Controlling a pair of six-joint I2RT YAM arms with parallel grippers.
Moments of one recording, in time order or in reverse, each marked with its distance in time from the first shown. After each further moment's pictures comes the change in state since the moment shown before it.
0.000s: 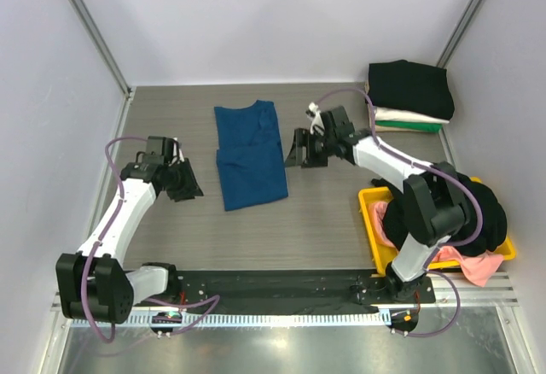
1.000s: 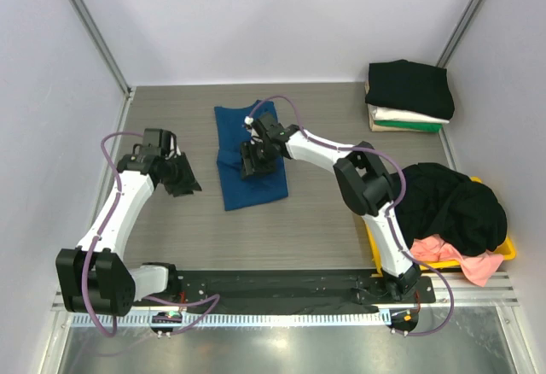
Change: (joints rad) left arm 0.017 0.048 0.112 -0.076 0.009 -0.047; right arm 0.282 0.491 0.485 -0.136 0.095 0.034
